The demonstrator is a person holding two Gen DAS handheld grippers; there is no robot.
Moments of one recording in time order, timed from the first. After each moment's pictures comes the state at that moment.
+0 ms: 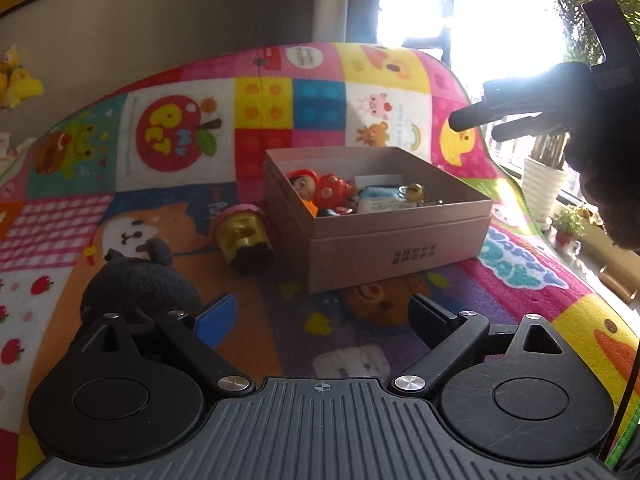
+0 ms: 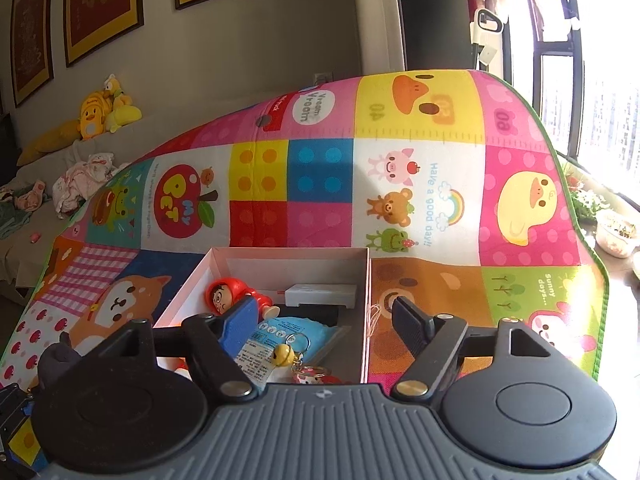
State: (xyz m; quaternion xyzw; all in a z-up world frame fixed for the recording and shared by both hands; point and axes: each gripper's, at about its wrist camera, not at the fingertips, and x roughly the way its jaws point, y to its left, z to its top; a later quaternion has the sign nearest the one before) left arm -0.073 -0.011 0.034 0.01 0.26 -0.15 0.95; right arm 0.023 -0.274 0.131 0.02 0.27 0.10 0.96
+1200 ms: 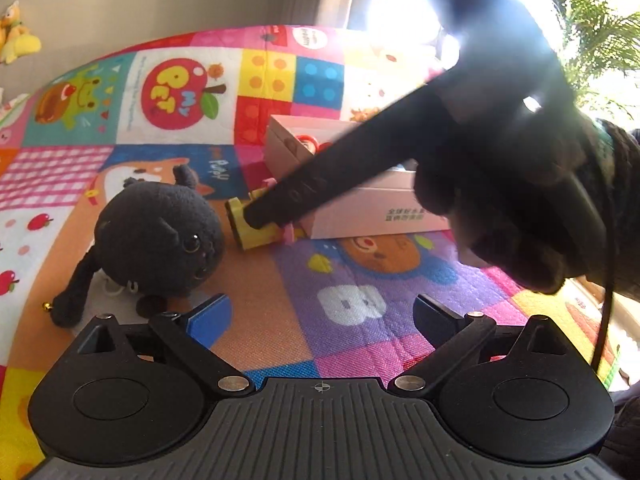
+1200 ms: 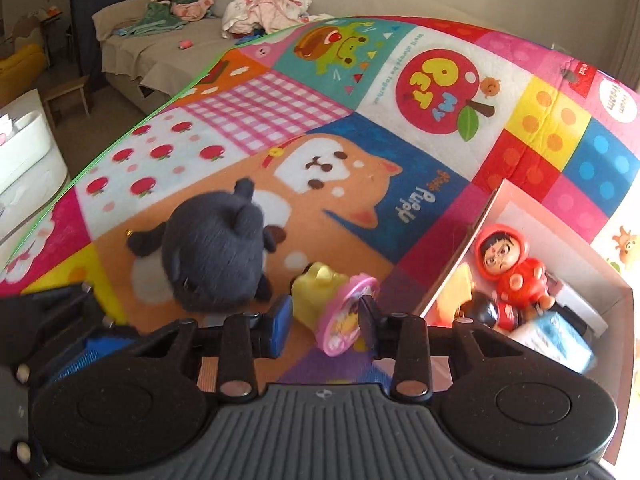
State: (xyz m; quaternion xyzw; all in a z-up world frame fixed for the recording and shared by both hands) left arm -0.100 0.019 0.016 -0.03 0.29 -0.19 0.94; right arm -0.002 -0.073 0.077 -0.21 0.36 0.33 0.85
